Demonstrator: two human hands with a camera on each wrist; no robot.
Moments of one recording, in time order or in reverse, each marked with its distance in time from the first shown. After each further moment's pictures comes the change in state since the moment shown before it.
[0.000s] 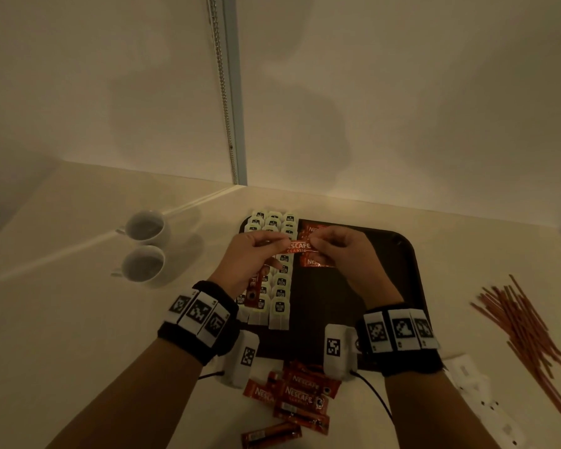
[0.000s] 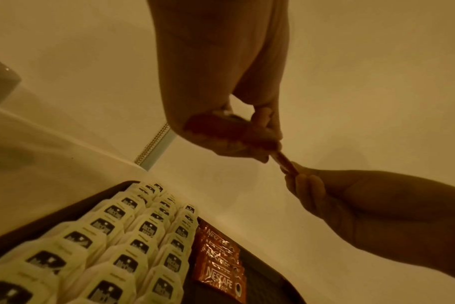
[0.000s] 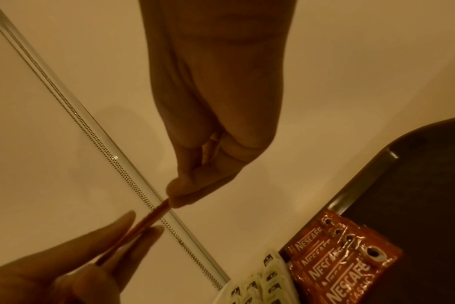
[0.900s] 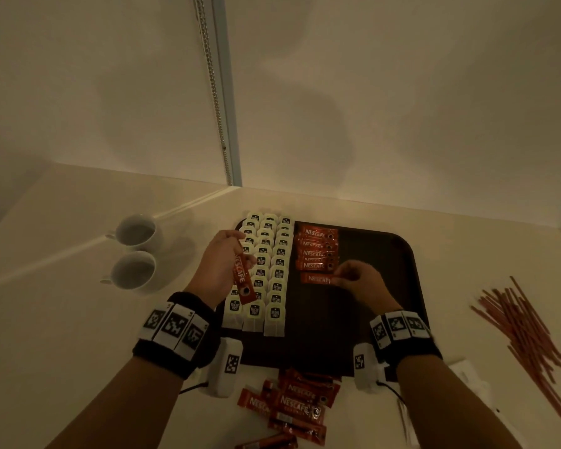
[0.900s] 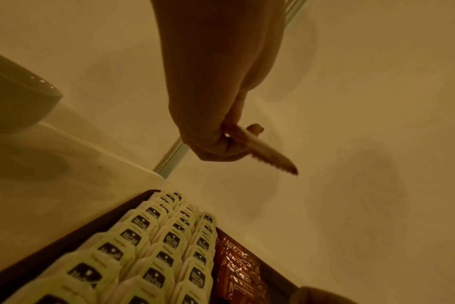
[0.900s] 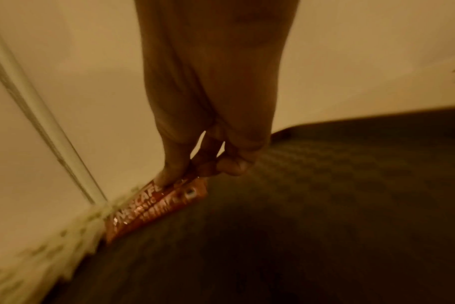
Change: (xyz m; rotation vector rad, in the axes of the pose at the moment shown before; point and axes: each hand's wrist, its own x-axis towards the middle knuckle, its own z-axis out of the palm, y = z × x) left_hand 0.006 0.005 -0.014 -0.253 0.254 -0.183; right_hand 0.043 0.110 -0.059 -0.516 0.002 0.183
